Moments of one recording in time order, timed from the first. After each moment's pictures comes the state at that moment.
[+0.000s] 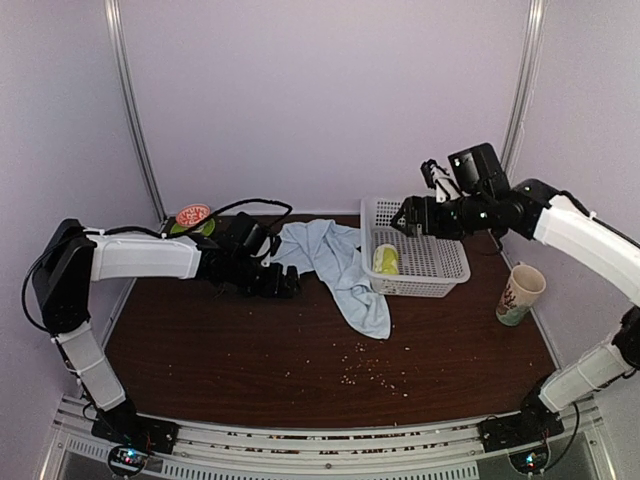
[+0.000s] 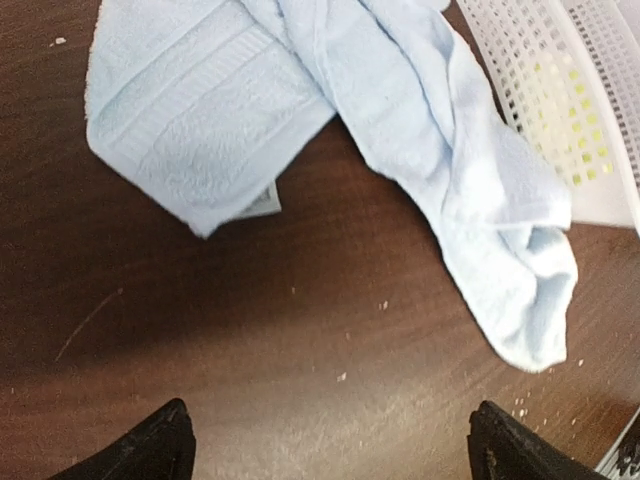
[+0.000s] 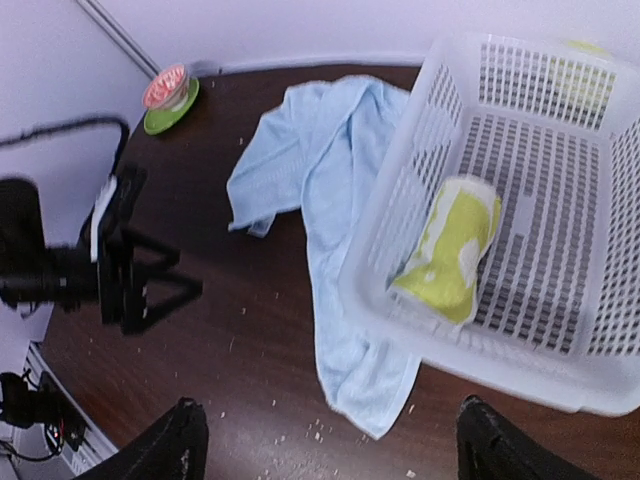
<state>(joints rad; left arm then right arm) -0.72 1.75 1.16 -0.30 0.06 -0.53 0.60 1.38 1.36 -0.63 -0.01 0.44</state>
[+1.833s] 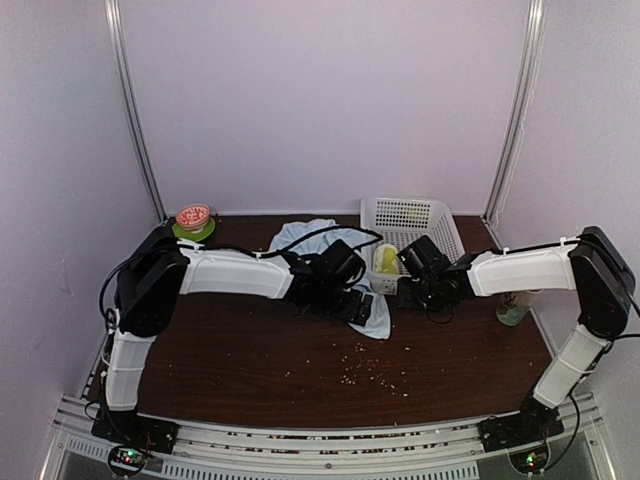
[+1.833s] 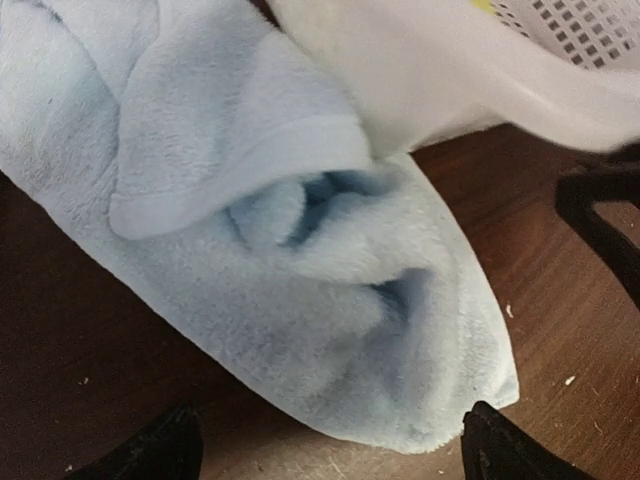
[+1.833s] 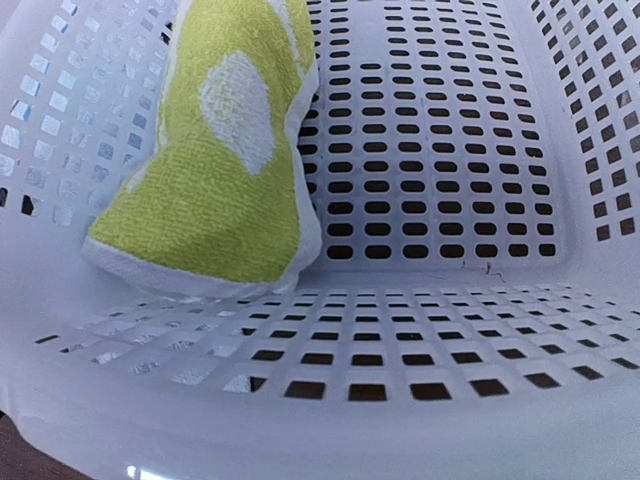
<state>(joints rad) -1.01 2.19 1.63 -0.37 -0.11 -0.52 0.69 1.65 0.95 -0.29 0.32 0.71</state>
